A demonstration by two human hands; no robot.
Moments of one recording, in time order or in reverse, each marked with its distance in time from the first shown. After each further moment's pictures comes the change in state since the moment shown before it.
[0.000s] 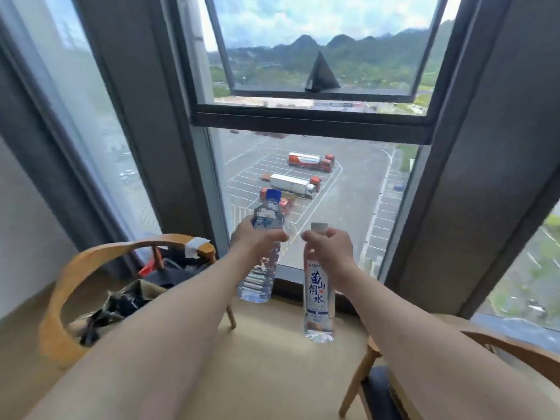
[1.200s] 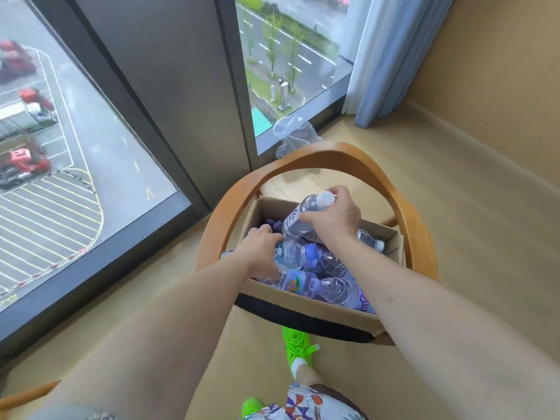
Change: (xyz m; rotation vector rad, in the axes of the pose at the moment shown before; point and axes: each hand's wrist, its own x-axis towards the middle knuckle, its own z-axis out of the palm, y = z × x) left_hand -0.054 -0.149 0.479 1.199 -1.465 0.844; right_hand -0.033 0.282 -0.351 -0.278 1.076 0.630
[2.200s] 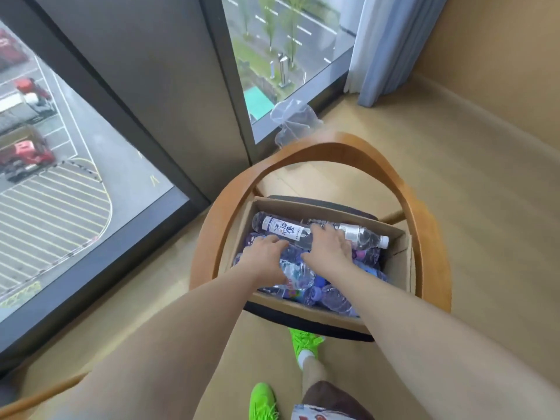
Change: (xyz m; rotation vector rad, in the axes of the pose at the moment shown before) left_hand 0.040 0.004 0.020 0.052 -0.125 -0.059; right_hand 0.011 0.051 0.033 -0.735 -0.442 -0.093
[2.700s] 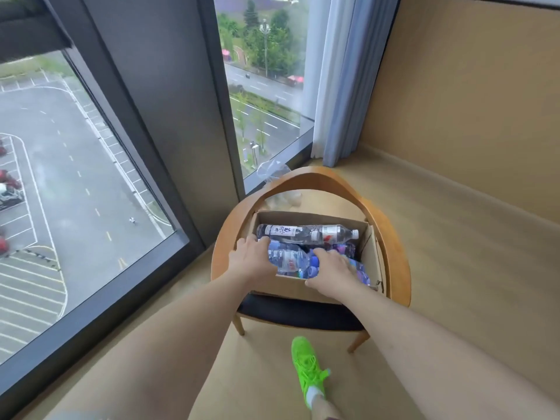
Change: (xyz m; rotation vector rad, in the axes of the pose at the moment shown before) left_hand -0.172 -0.004 0.005 -0.071 0.416 -0.072; right_hand -0.215 -0.012 0.009 0.073 0.131 0.042
